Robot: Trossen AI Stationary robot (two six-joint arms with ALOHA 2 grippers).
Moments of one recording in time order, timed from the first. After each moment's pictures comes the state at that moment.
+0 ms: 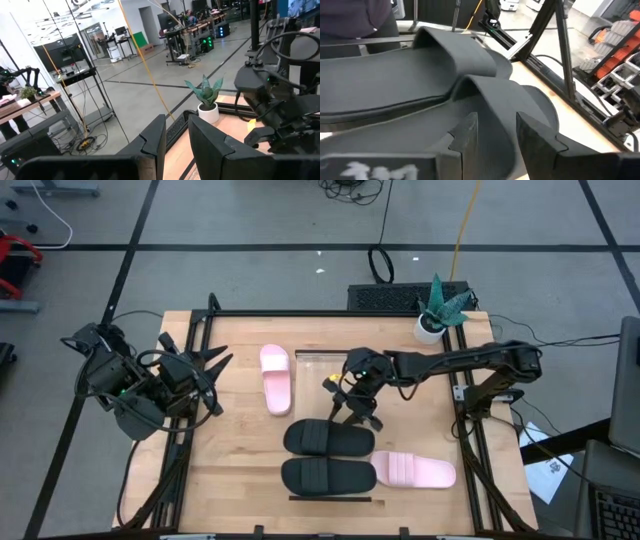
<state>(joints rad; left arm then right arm) -0.75 1.16 1.54 -0.97 -1.41 -0.37 -0.04 1.58 1.11 -0.05 -0.78 -0.69</state>
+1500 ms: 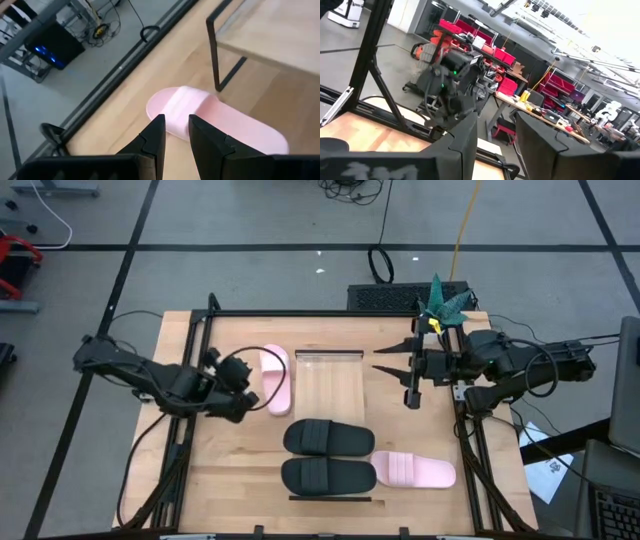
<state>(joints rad) -0.31 1.16 1.02 -1.14 -0.86 -0.80 0.17 1.00 1.11 -0.03 0.21 -0.48</state>
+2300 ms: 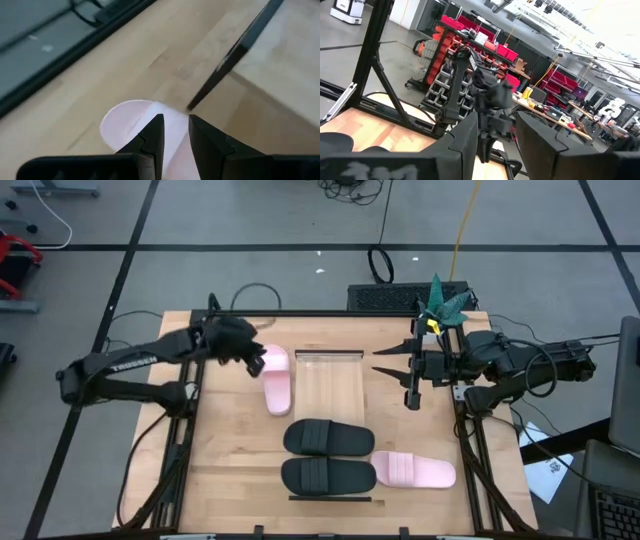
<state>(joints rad) 0.43 1.01 0.83 -0.57 -0.04 -0.26 0.17 1.00 1.11 -0.06 0.21 -0.48</state>
